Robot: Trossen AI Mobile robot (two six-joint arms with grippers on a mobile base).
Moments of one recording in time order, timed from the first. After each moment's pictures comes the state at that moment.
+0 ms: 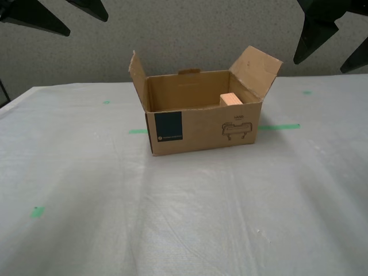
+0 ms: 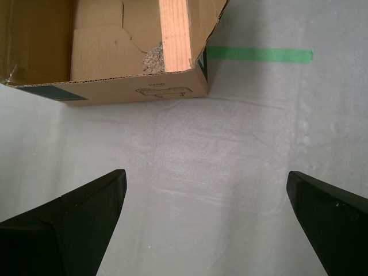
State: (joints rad) arm 0 0.50 1.04 0.80 -0.81 -0.05 0.43; arm 1 -0.55 0.98 0.87 -0.66 0.14 -0.24
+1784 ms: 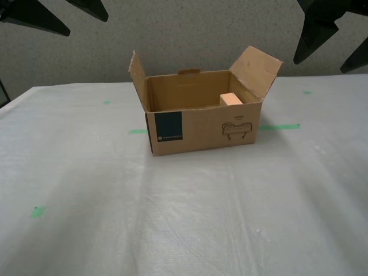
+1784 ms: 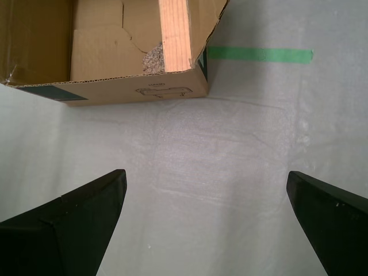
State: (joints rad) arm 0 0.50 1.04 0.80 -0.81 -0.05 0.43; arm 1 -0.55 0.98 0.87 -0.66 0.14 -0.24
